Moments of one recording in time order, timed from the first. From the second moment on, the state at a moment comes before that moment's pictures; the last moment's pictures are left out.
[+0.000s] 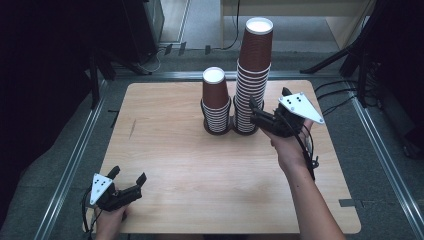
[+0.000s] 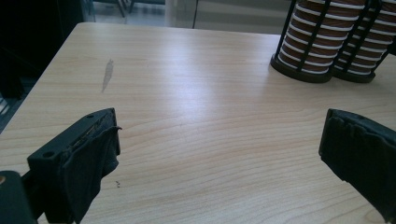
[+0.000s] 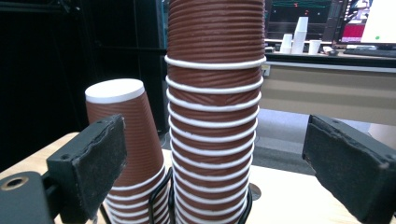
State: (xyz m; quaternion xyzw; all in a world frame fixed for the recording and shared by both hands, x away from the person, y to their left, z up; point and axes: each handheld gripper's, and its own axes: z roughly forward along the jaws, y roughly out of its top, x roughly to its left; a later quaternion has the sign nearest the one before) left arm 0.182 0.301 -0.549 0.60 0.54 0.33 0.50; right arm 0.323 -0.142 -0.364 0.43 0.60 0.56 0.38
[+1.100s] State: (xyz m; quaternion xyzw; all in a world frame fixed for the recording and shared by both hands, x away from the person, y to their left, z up) left arm 0.183 0.294 -0.550 0.61 0.52 0.33 0.49; right arm 0.373 -0.116 -0.339 0.44 0.59 0.55 0.38
